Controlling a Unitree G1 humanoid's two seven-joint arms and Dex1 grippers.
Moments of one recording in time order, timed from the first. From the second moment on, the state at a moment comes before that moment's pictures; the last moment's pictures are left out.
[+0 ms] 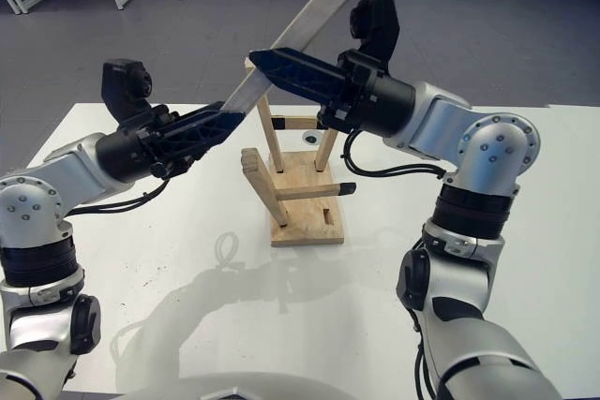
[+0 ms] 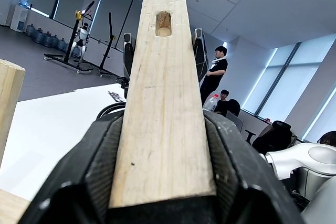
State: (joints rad) left arm -0.54 0.46 0.19 -0.24 -1.35 1.04 -0.62; right arm -0.86 -0.34 -0.31 0.00 1.28 1.30 0.60
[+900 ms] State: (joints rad) left arm -0.18 0.48 0.13 -0.46 -1.03 0.89 -0.32; right arm -0.56 -0.83 -0.22 0.13 0.74 0.88 0.90
